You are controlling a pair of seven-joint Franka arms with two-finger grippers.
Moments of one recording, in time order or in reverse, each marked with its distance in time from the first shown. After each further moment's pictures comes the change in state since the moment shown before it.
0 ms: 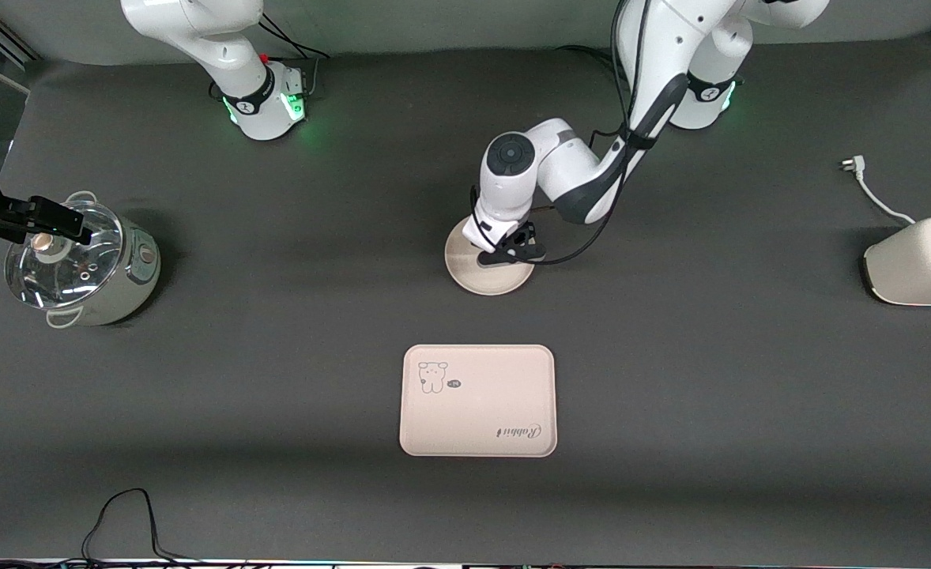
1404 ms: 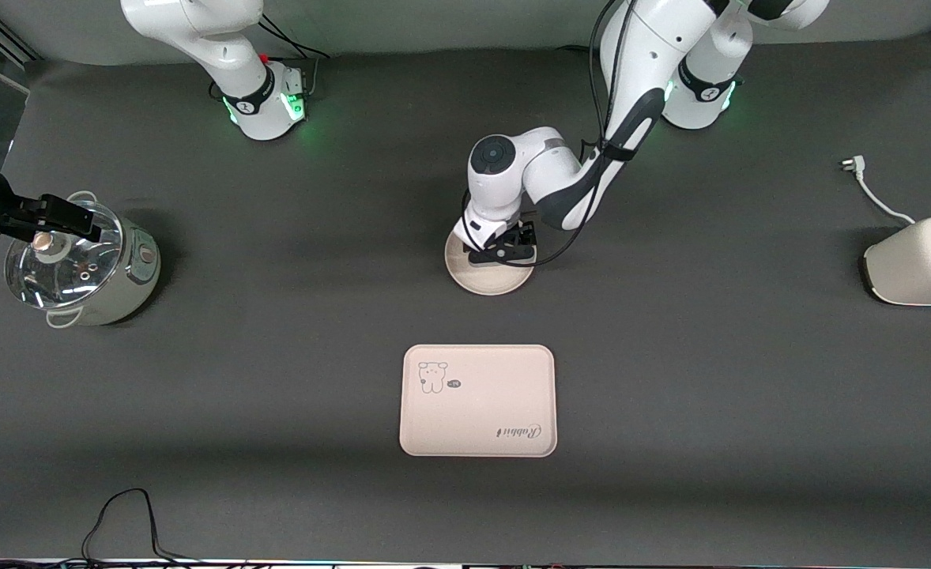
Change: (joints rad) left arm -0.044 0.046 0.017 0.017 0.147 0.001 -0.074; right arm 0.014 0.000 0.002 -0.008 0.000 -0.011 0.000
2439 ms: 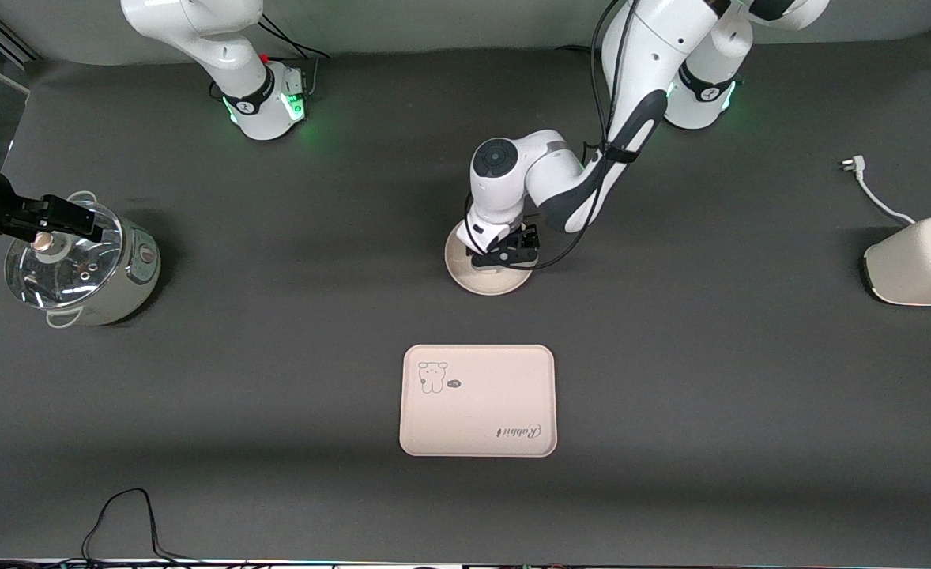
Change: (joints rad) left arm 0.001 0.001 0.013 0.009 0.009 -0.007 0.000; right arm 0.000 0.000 0.000 -0.003 0.000 0.000 0.000
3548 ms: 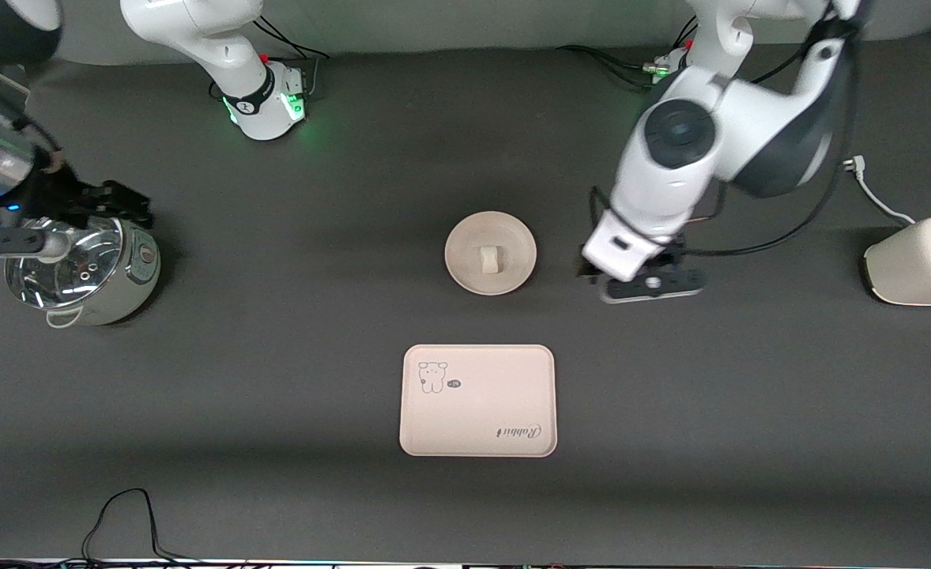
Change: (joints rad) left arm 0.380 -0.403 0.009 0.199 -0.231 -0.555 0.598; right arm 0.179 -0.058 0.002 -0.079 0.013 0.017 0.171
